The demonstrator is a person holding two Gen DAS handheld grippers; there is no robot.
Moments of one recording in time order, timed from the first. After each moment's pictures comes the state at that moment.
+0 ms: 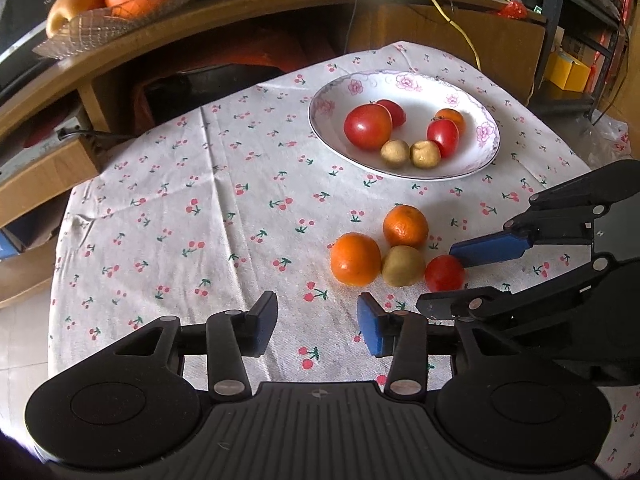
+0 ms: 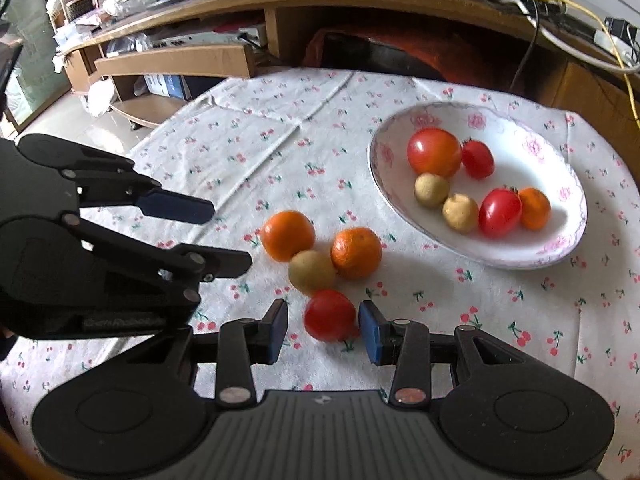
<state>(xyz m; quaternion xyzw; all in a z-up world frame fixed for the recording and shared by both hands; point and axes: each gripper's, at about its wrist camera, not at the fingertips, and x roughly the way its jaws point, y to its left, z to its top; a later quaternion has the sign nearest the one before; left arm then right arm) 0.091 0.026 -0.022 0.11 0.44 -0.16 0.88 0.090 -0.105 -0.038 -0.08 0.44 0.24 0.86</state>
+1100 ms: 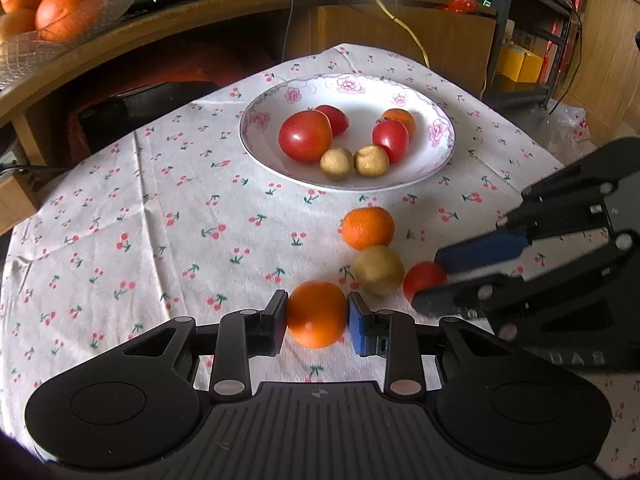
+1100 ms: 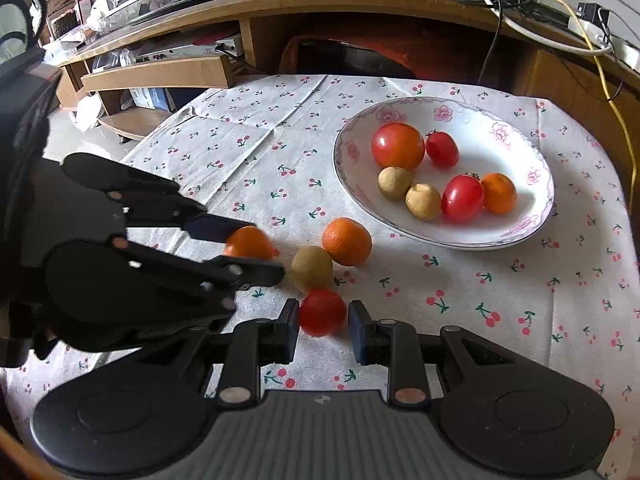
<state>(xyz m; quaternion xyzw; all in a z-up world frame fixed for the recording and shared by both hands) 0.101 0.003 -0.038 0.13 0.42 -0.24 0.87 0.083 -0.127 -0.031 -0.06 0.44 0.22 0.87</state>
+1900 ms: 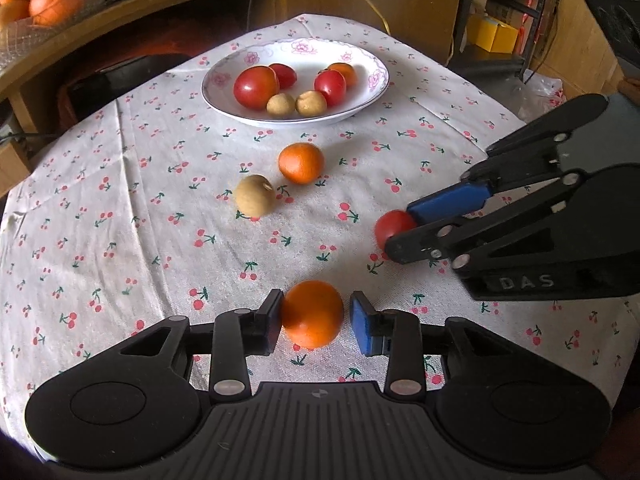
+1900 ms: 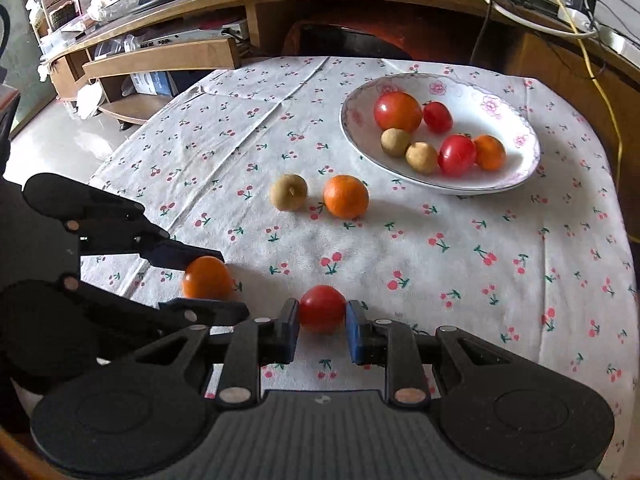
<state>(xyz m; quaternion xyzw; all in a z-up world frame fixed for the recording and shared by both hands) 0.045 -0.001 -0.039 0.14 0.45 -0.26 0.85 0.048 -0.131 -0.035 -0.06 0.45 0.21 0.86</state>
